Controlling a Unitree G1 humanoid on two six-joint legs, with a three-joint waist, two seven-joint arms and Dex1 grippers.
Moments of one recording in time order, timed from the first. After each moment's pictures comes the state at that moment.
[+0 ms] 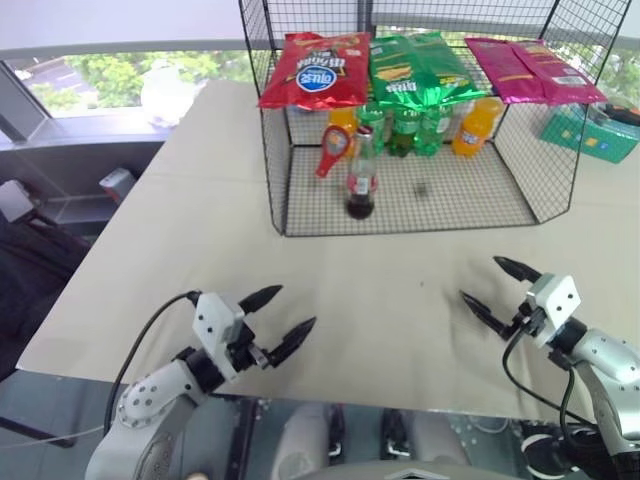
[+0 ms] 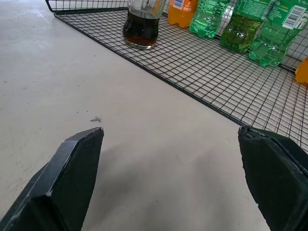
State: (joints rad) left arm 0.36 0.52 0.11 -0.50 -0.50 0.18 -0.71; right arm 0.14 -0.56 -0.12 -0.12 0.31 -0.18 0.74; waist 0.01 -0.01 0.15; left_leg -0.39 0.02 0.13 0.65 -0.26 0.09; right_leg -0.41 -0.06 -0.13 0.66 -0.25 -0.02
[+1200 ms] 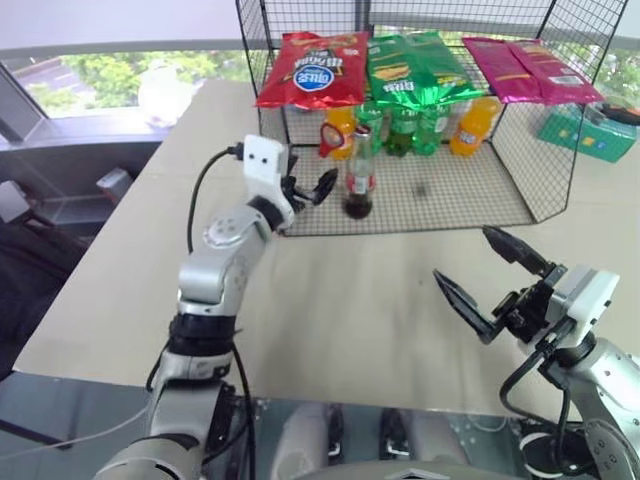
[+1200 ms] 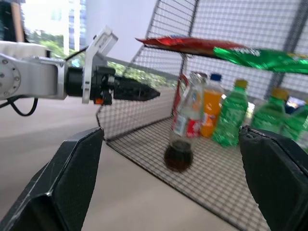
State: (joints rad) left arm -0.61 0.32 0.03 0.00 -0.36 0.48 -0.32; right arm 0.27 -0.46 -0.09 -0.75 0.46 0.06 0.54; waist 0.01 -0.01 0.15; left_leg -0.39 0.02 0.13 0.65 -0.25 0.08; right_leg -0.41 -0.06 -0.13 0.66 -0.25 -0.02
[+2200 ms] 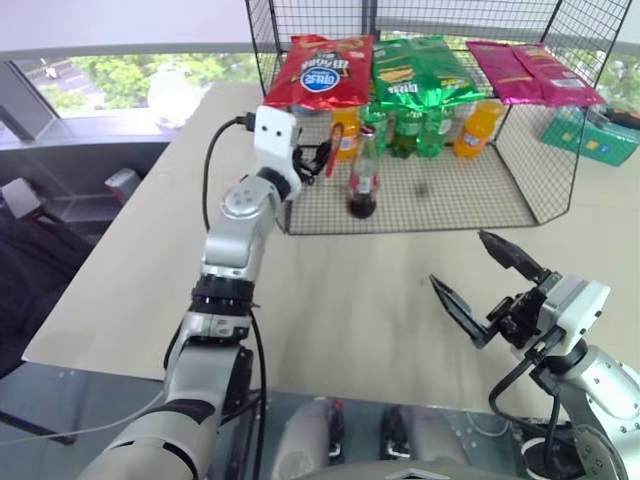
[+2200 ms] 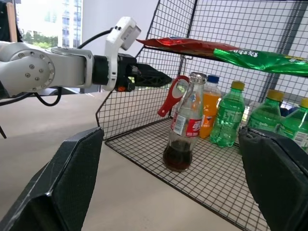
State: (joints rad) left arm -0.79 0.28 0.03 0.27 -0.16 0.31 -0.32; right arm 0.29 -0.41 -0.06 -0.71 0.39 -0.02 0.56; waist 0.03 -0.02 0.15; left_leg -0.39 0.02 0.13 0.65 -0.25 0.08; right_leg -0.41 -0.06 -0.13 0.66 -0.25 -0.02
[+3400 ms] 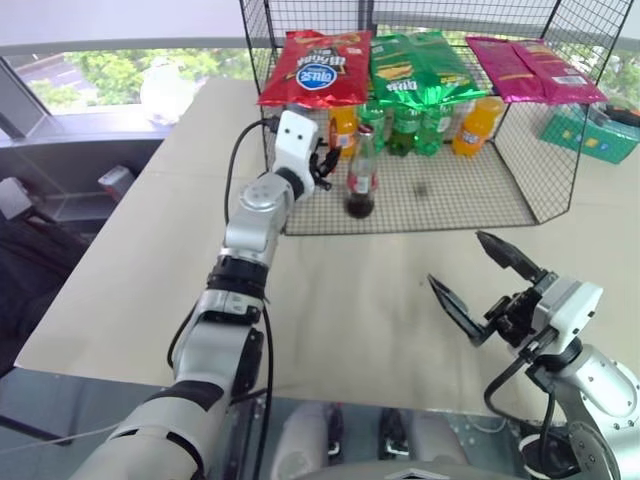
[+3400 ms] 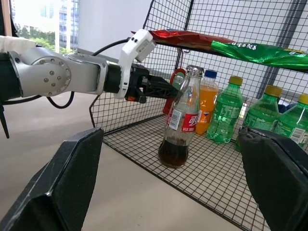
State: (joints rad) left arm -0.90 0.25 0.00 0.55 -0.11 0.17 -0.41; right arm 0.27 -0.40 -0.04 -0.68 0.36 -0.05 0.56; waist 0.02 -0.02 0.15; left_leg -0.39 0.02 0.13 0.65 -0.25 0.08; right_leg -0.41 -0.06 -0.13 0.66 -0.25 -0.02
